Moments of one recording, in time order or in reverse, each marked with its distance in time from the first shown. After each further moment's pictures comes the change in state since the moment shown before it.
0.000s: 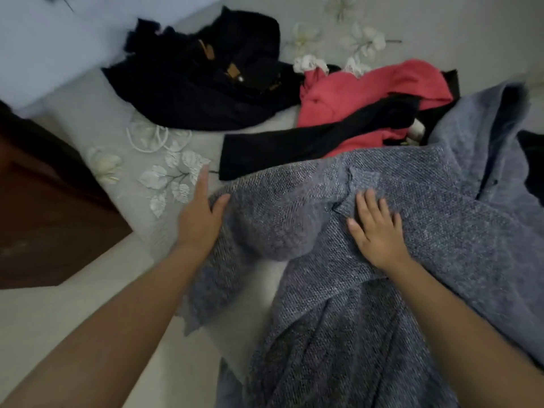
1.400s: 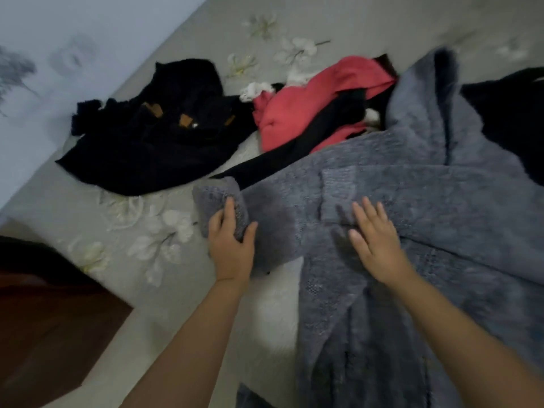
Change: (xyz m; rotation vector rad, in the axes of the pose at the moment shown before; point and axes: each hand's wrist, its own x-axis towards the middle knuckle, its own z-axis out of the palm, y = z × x) left_hand 0.017 0.037 0.026 -0.134 -0.066 0.259; right_hand -0.030 -0.026 0.011 0.410 0.309 0.101
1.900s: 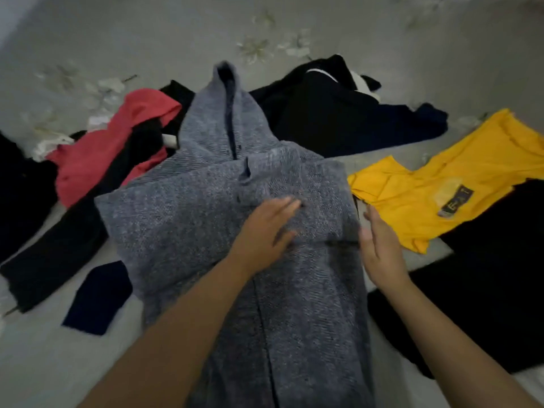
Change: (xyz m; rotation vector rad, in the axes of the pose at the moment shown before) left_hand -0.102 0.203 0.220 0.202 -0.816 0.995; right_hand -0.138 0.215 -0.146 0.277 0.458 0.330
